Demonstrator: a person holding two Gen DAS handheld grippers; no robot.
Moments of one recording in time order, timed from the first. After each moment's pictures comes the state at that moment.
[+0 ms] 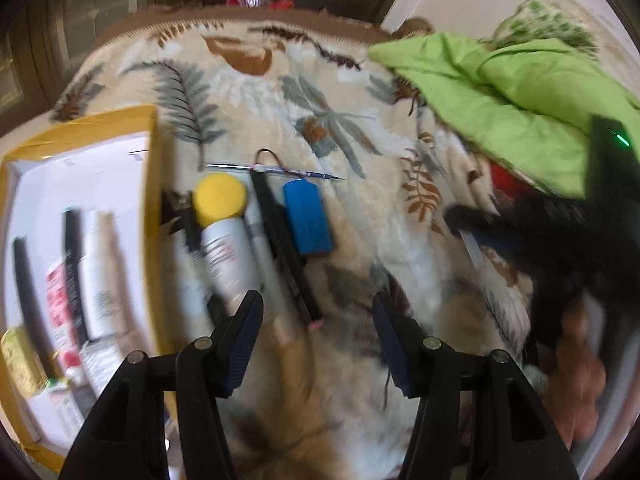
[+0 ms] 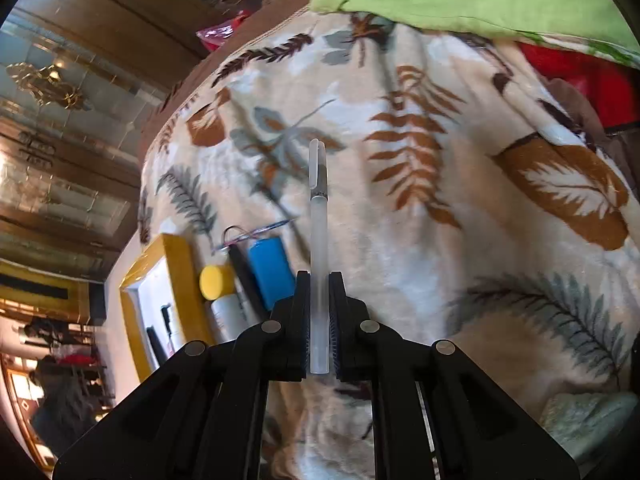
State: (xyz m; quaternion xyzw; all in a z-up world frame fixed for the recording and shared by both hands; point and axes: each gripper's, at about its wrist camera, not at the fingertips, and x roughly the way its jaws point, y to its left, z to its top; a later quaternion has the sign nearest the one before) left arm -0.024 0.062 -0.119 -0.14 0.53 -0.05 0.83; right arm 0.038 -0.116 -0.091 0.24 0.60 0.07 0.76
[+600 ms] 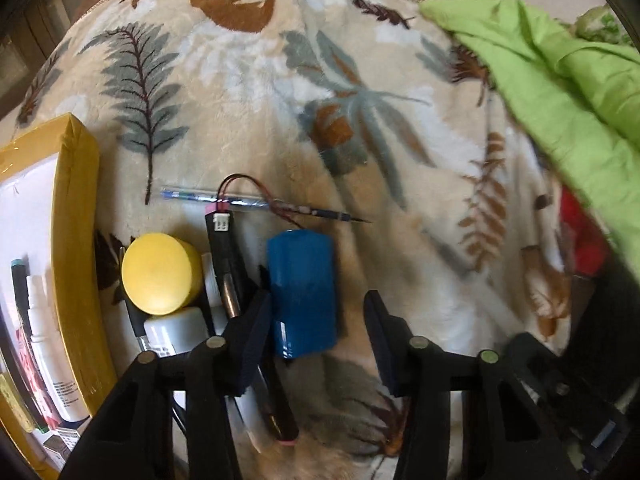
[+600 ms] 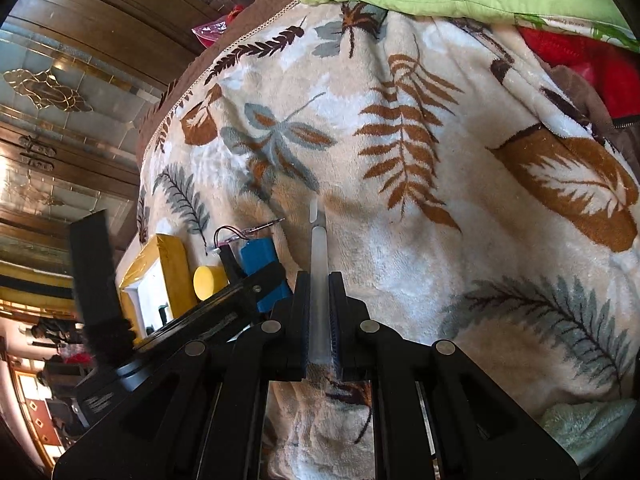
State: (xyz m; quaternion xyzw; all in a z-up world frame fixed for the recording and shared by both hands) left arm 0.068 0.049 -0.168 -0.14 0.61 0.01 0.78; right arm 0.043 -0.124 -0.102 0.25 0.60 0.09 0.75
